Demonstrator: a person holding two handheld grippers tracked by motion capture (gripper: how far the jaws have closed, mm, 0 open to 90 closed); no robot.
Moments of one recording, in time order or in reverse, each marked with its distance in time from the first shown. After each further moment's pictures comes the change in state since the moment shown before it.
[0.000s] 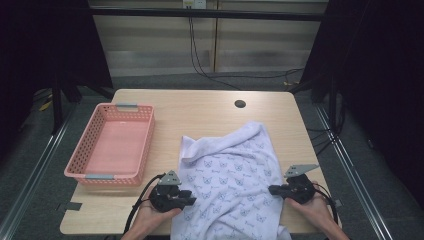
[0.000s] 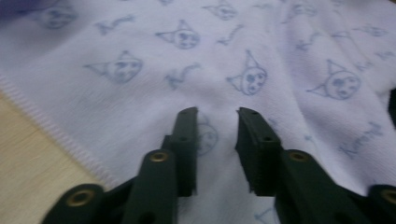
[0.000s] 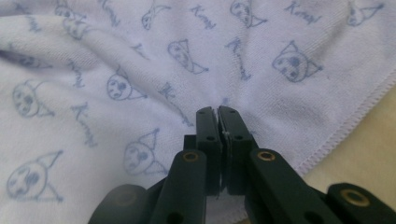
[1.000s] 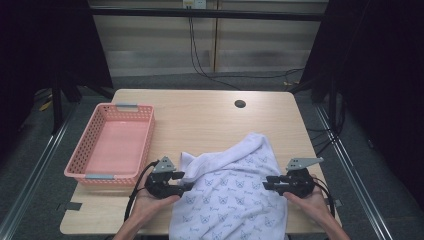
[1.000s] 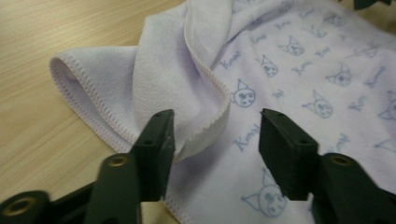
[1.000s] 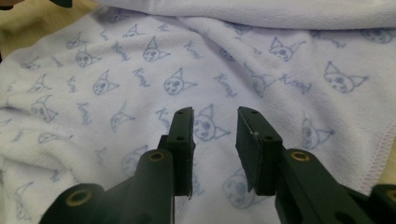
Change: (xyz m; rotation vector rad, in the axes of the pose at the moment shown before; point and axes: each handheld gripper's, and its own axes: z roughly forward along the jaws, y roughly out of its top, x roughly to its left) left arm 0.019 0.025 -0.010 -0.101 0.094 0.034; right arm -0.002 0.022 -0.006 -0.140 0.072 -0.002
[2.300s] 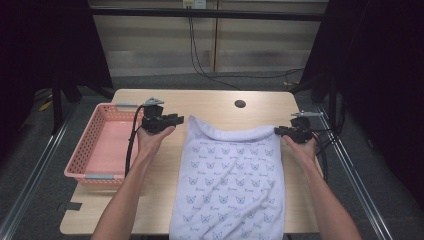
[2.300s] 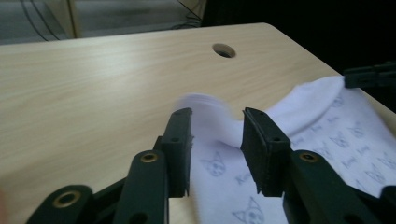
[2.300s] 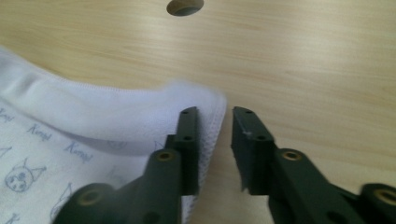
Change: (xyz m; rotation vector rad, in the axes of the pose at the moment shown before) left arm 0.123 0.103 0.006 -0.202 0.143 -0.211; right arm -0.140 0.071 0.033 -0.105 -0.423 0.269
